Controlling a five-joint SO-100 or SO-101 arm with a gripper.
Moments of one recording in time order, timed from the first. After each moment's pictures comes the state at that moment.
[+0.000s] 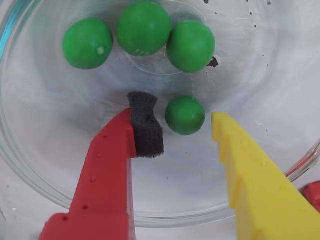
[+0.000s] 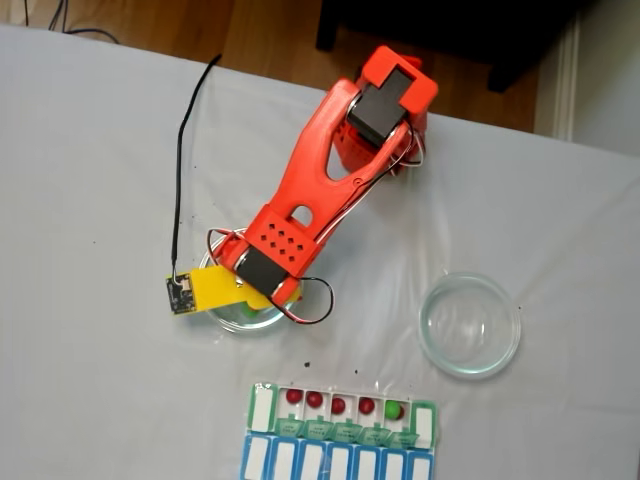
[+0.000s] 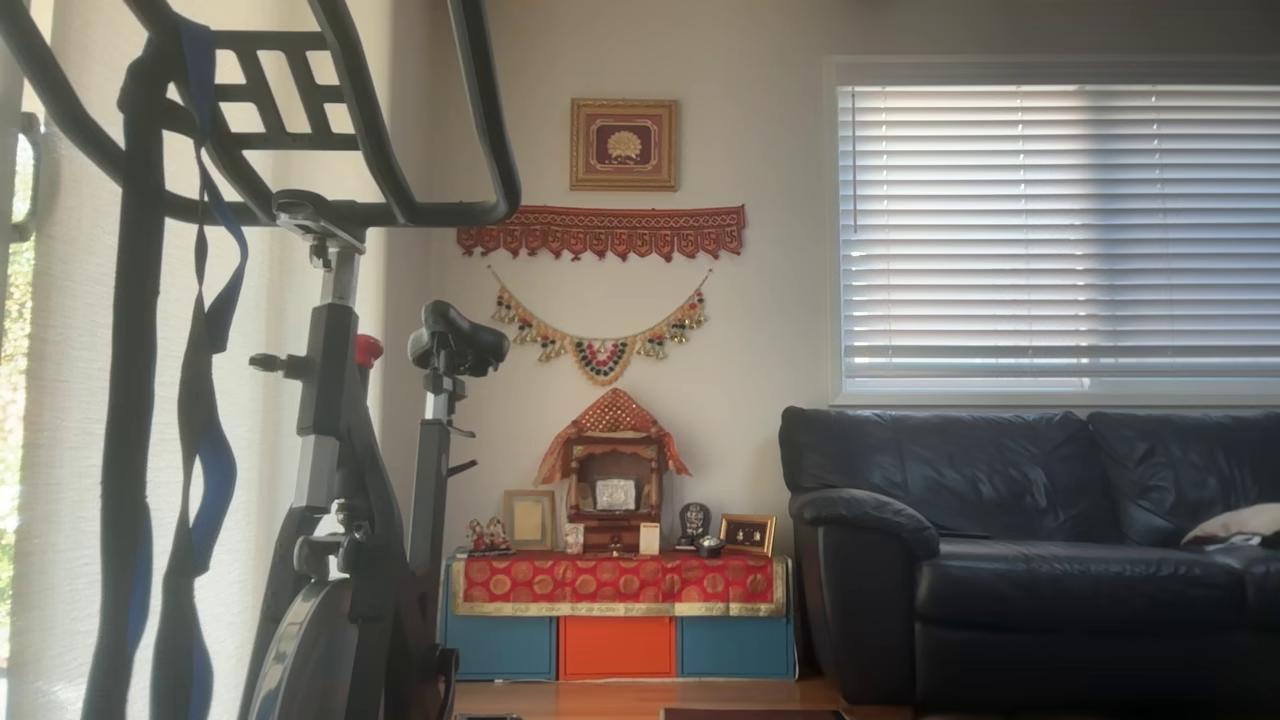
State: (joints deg) arm 25.4 96.7 102.0 76.2 -47.5
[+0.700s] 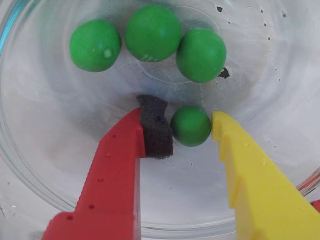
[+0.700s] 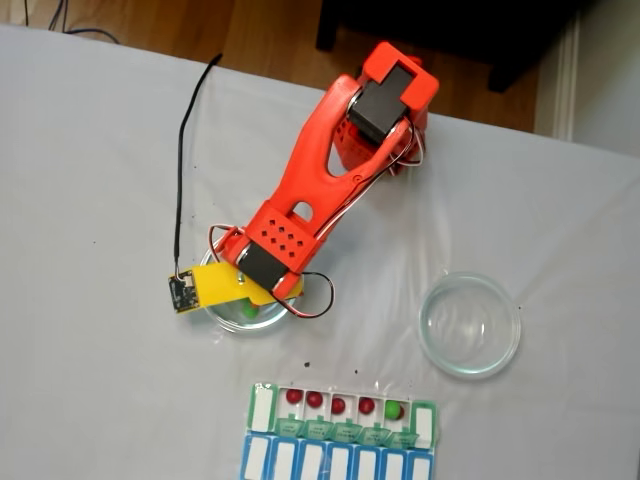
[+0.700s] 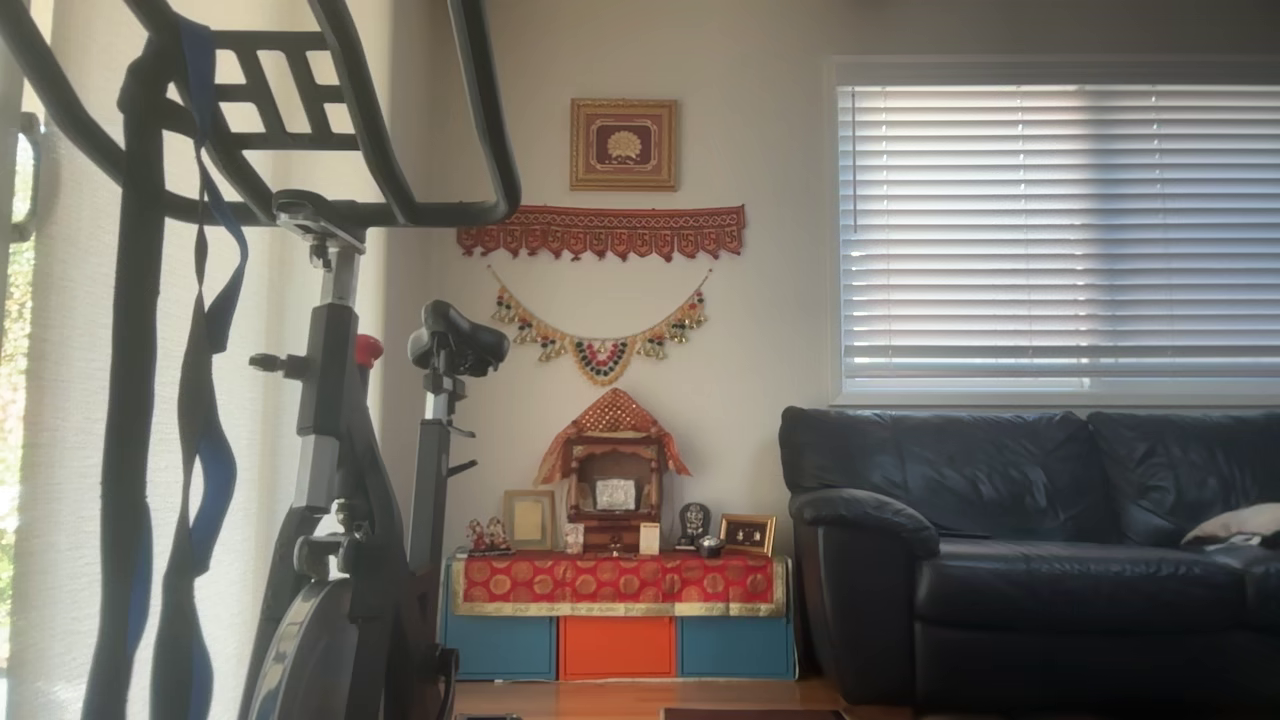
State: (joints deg) arm 24.9 96.8 105.8 74.4 -49.1
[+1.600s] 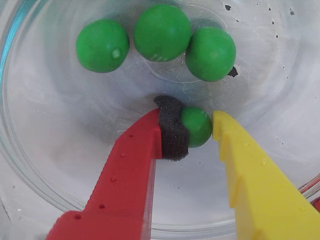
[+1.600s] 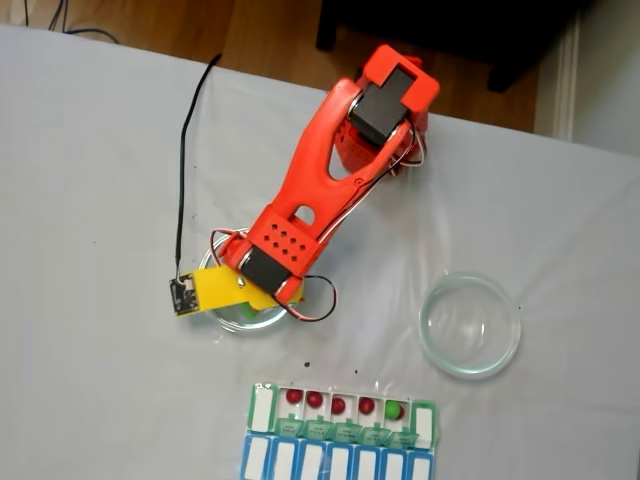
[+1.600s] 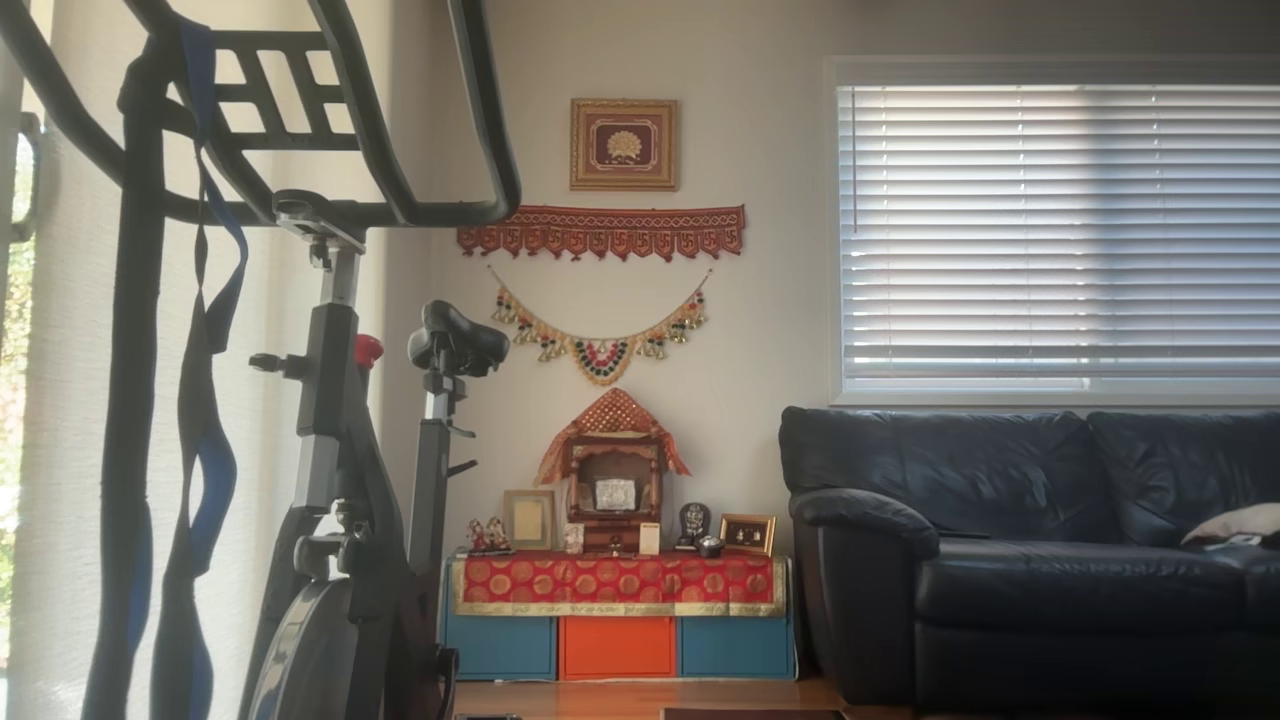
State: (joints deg) arm 25.0 96.7 103.2 73.1 -46.1
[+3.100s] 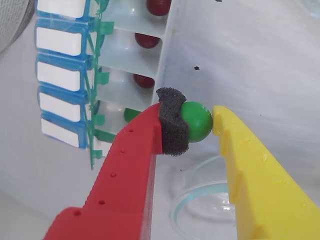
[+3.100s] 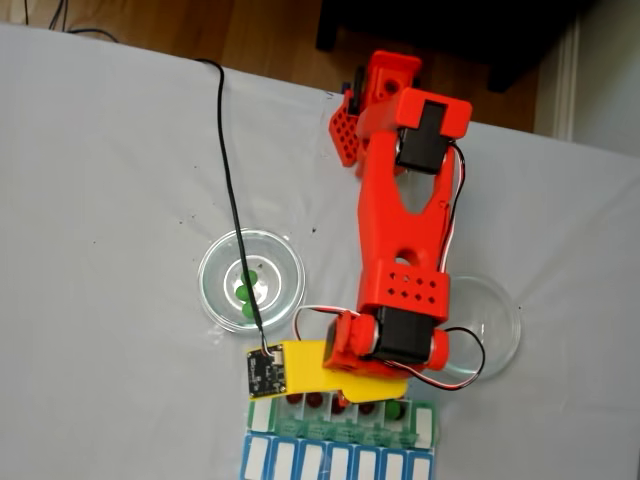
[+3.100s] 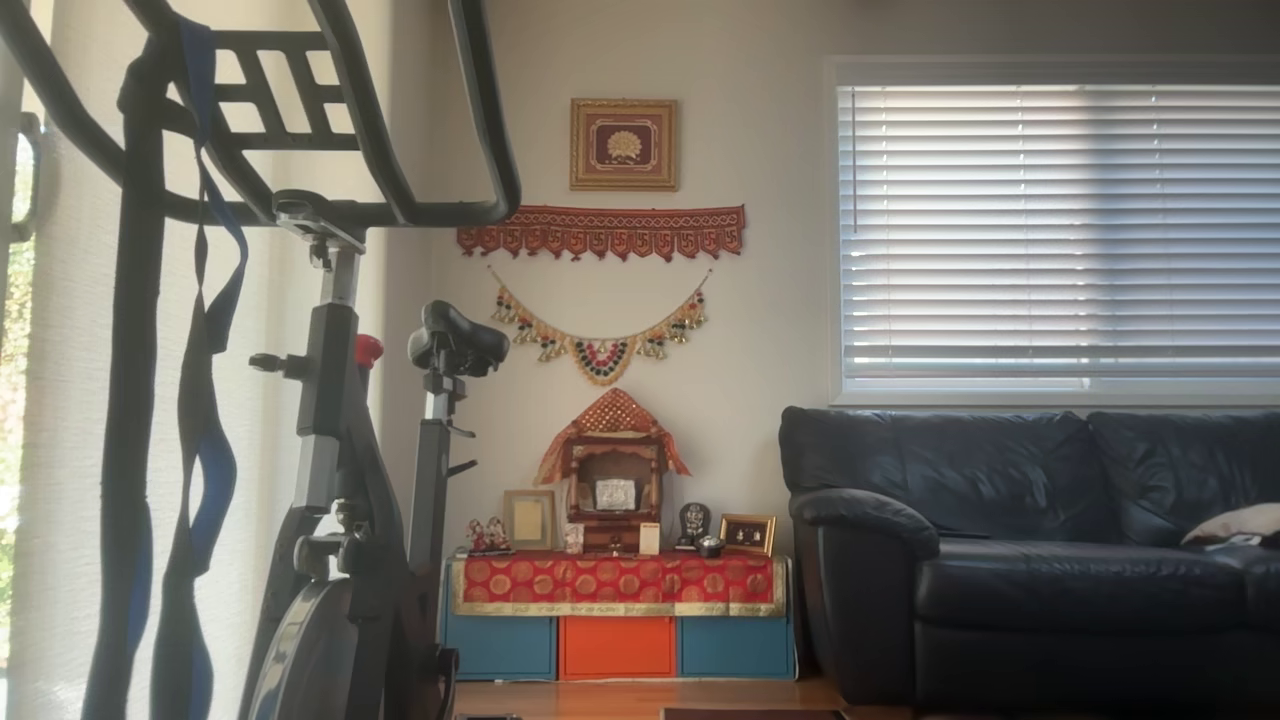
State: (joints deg) arm -0.4 91.8 64.6 89.0 -14.1
